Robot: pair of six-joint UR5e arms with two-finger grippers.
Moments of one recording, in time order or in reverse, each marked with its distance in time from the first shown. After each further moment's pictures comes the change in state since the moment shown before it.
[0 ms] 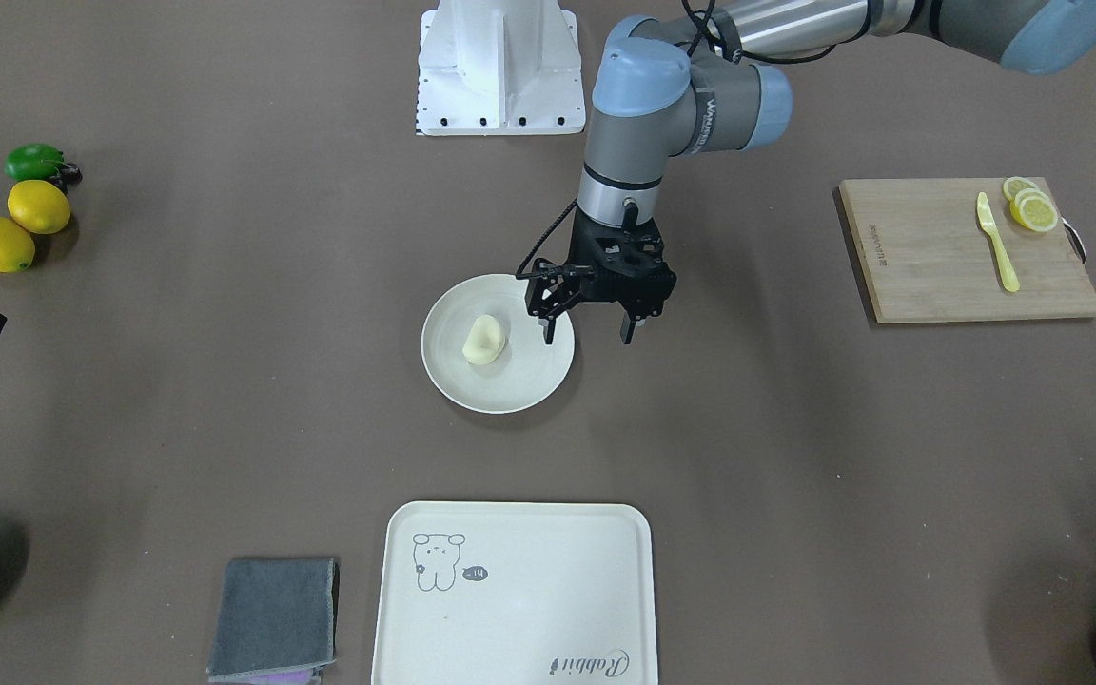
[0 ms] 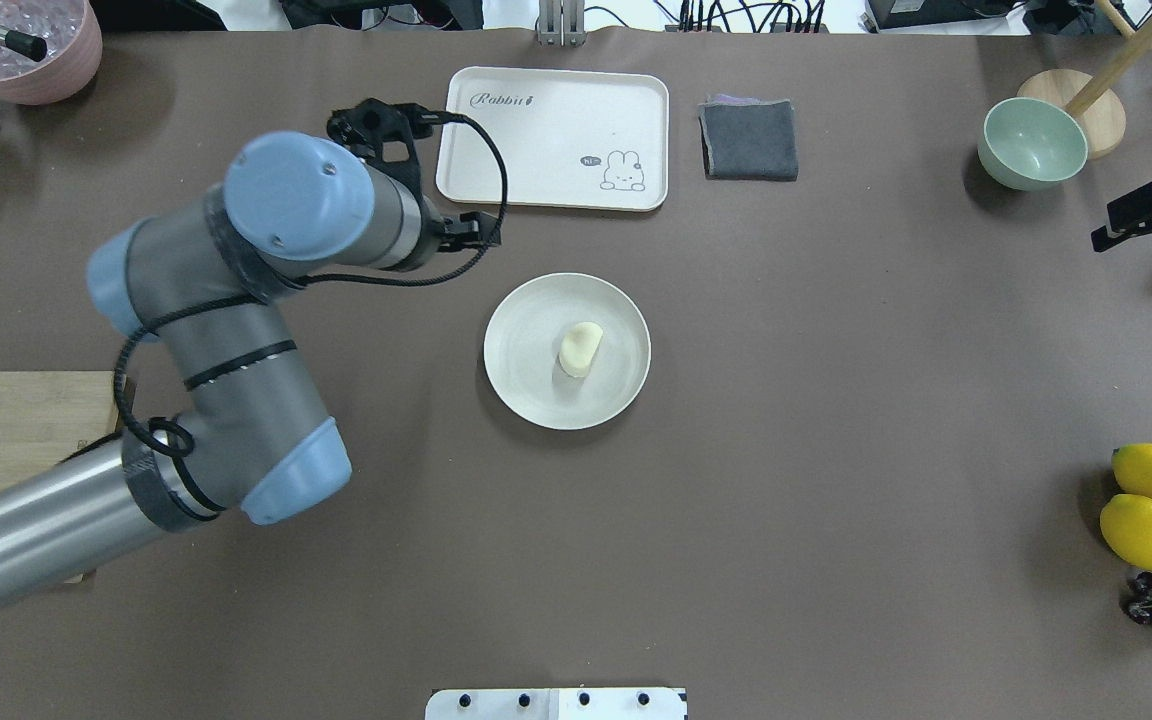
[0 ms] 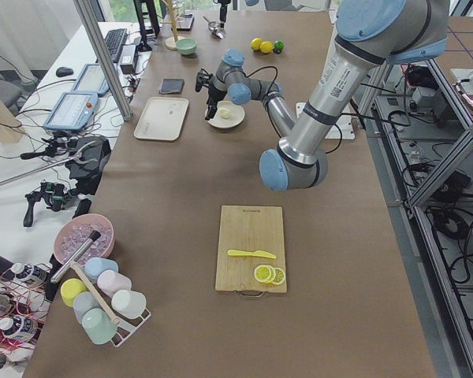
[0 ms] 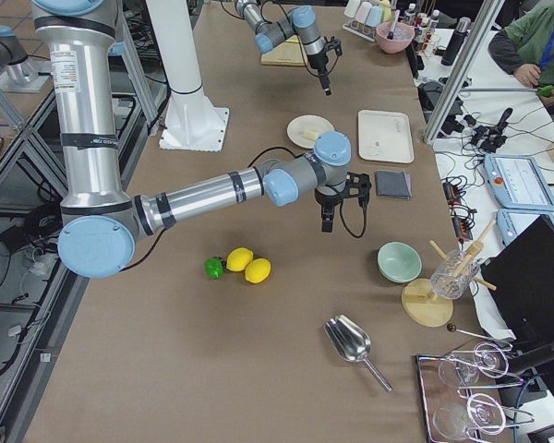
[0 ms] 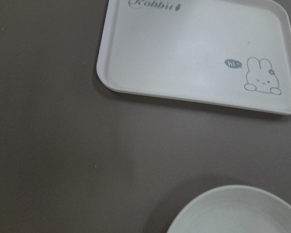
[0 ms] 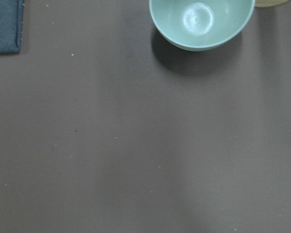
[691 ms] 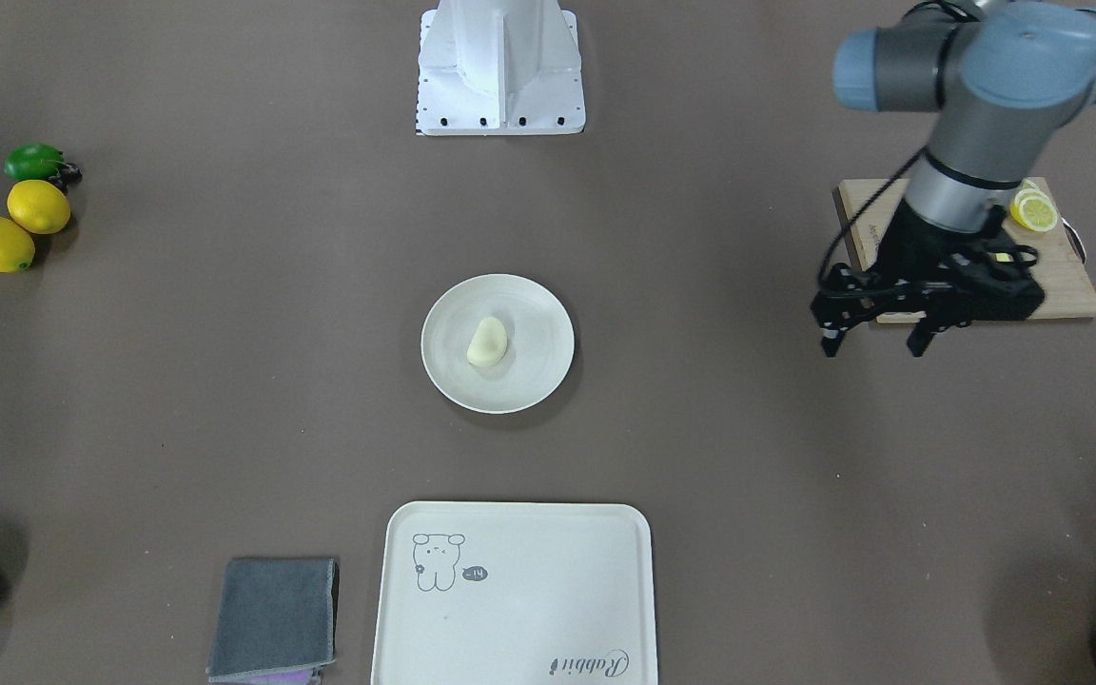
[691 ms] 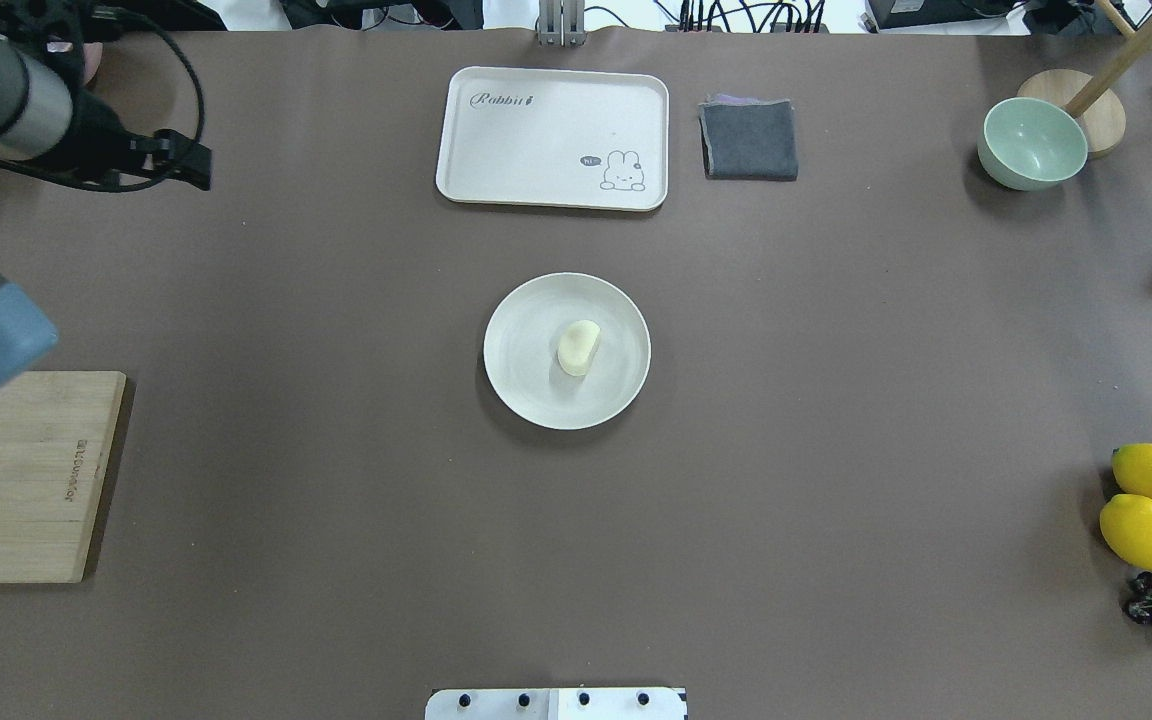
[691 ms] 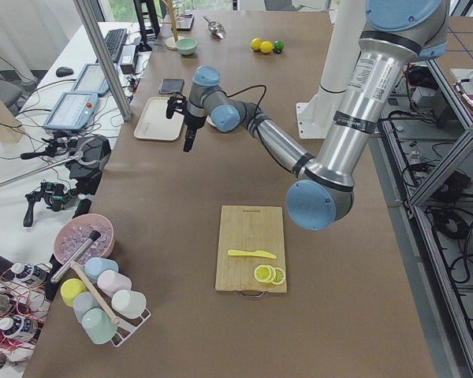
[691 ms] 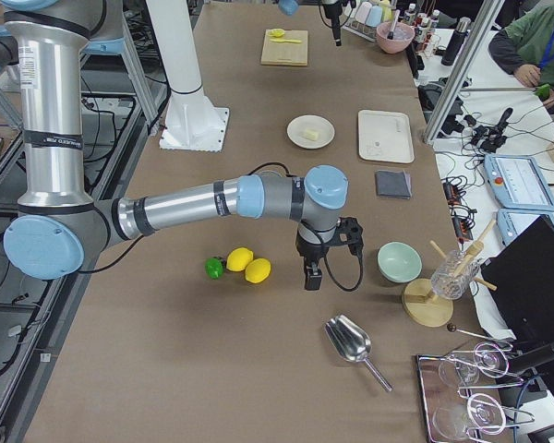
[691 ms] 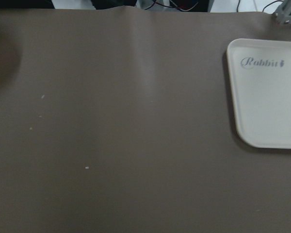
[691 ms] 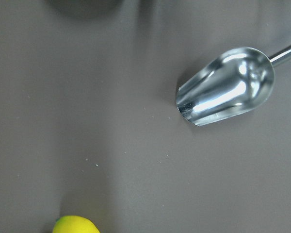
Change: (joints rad) left arm -0.385 0.335 -0.105 0.005 -0.349 0.409; right arm 0.262 -0.087 0.012 -0.396 -0.089 -0.682
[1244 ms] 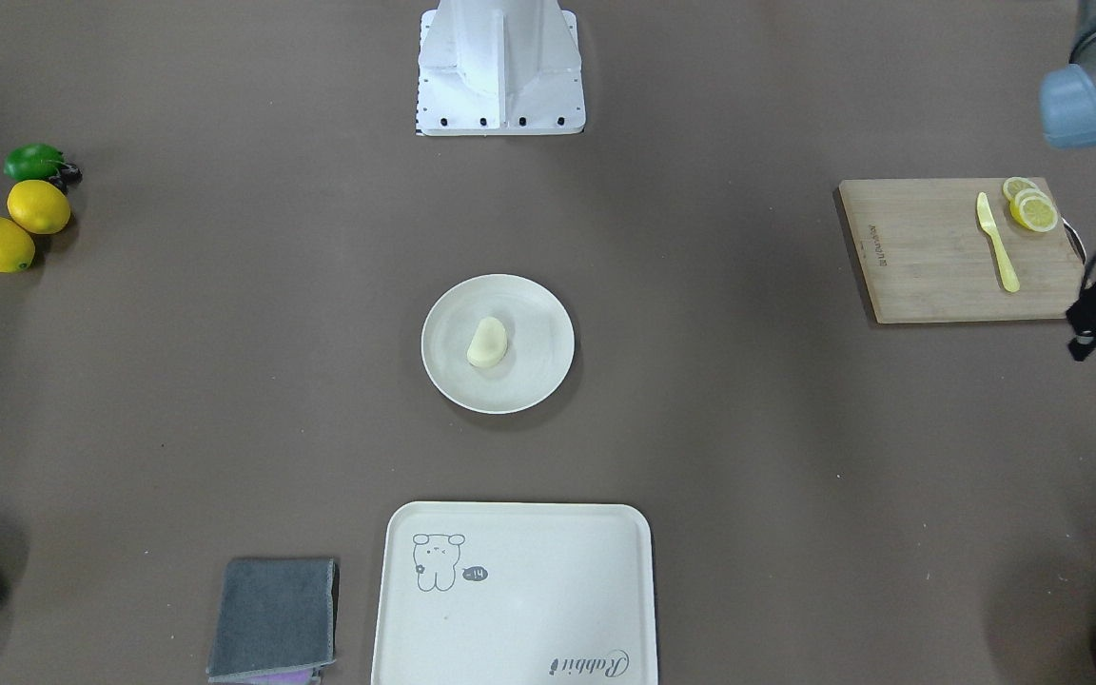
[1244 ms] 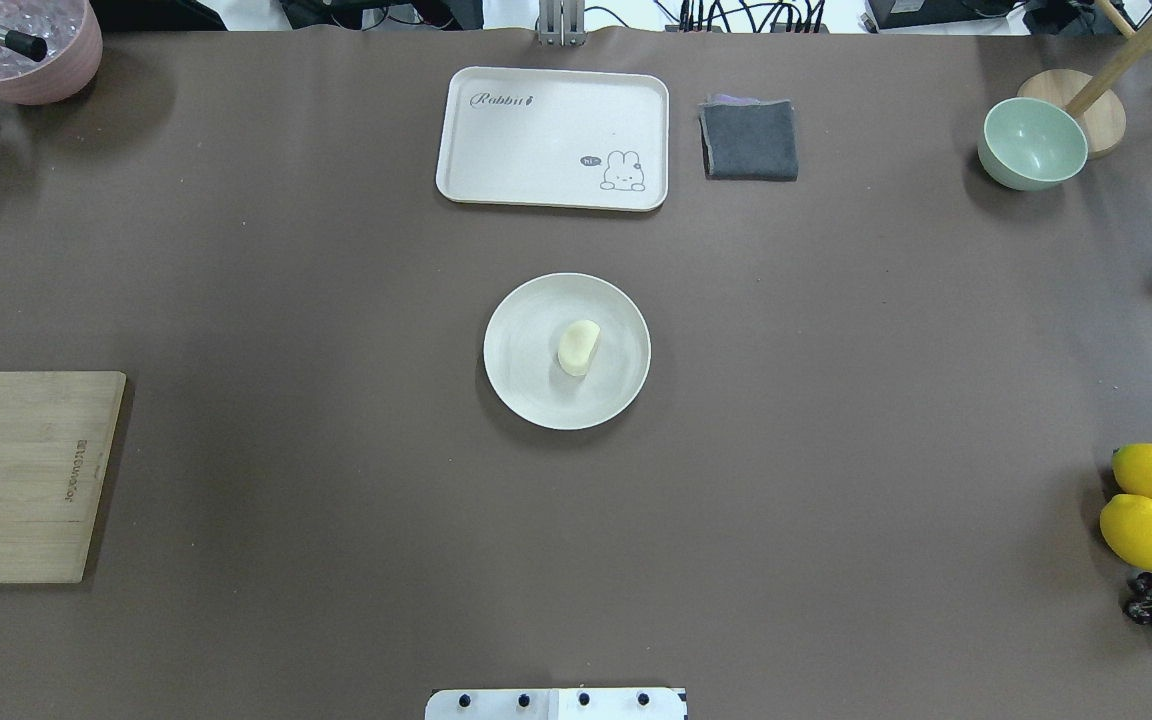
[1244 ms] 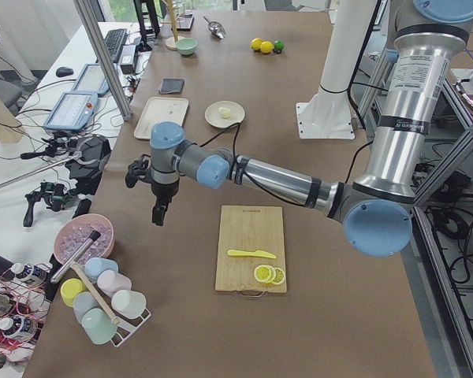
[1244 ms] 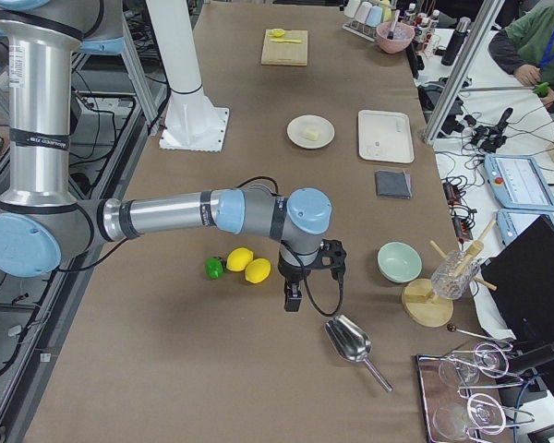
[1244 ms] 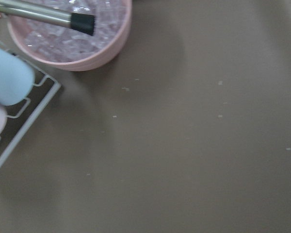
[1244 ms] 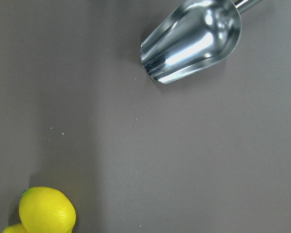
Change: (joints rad) left arm -0.358 0.107 0.233 0.033 -0.134 0.509; right arm 0.032 -0.054 -0.024 -0.011 0.021 0.003
